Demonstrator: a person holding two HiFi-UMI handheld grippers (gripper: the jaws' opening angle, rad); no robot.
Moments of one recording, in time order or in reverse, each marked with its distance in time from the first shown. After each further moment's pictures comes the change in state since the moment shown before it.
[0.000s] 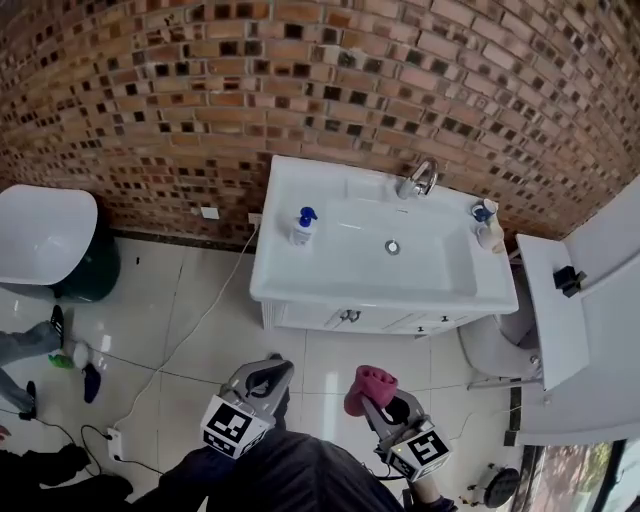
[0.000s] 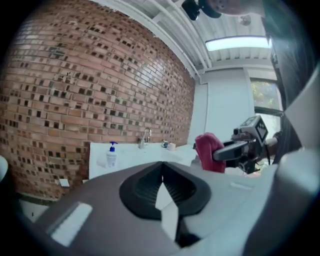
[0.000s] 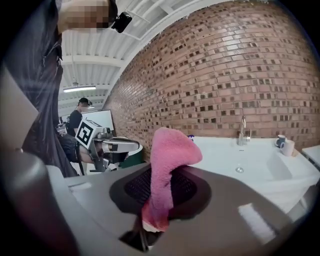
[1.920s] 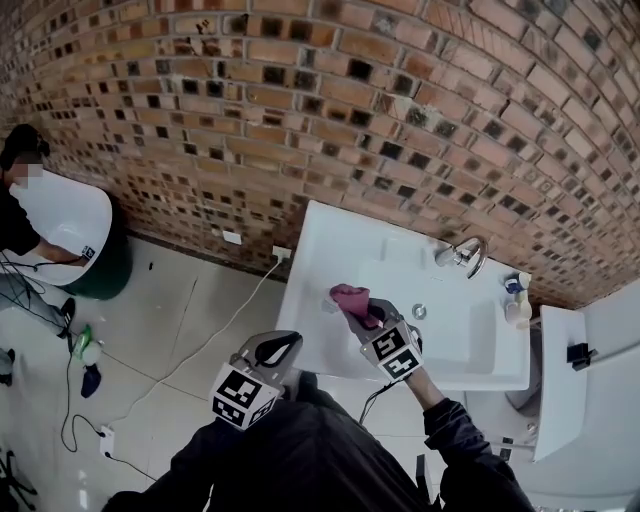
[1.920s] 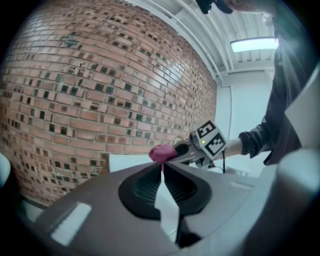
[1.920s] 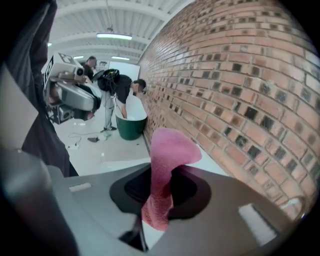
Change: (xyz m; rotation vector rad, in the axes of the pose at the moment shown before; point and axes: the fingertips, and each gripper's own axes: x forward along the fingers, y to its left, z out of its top) left arm 0.101 0.216 0.077 -0.096 -0.033 0.136; right arm 0.348 -0.156 0.106 -0.557 0.308 0.174
